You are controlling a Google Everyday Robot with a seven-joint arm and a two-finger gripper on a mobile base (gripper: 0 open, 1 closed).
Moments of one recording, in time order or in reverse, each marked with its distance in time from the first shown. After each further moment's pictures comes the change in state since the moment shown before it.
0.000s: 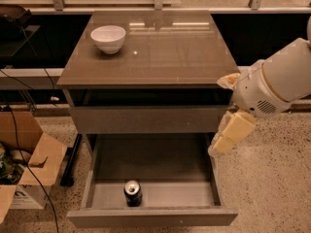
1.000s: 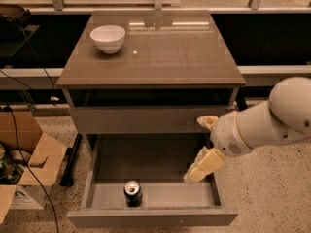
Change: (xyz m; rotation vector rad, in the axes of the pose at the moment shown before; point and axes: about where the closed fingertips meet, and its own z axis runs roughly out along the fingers) arm 0.032 0.033 0.113 -0.119 -0.187 0.135
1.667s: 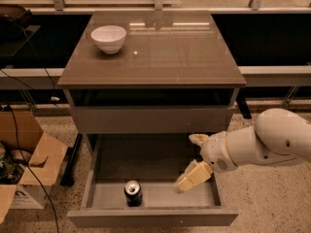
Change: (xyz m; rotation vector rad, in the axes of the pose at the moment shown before) arm 0.027 0.007 0.061 -0.069 -0.118 0.126
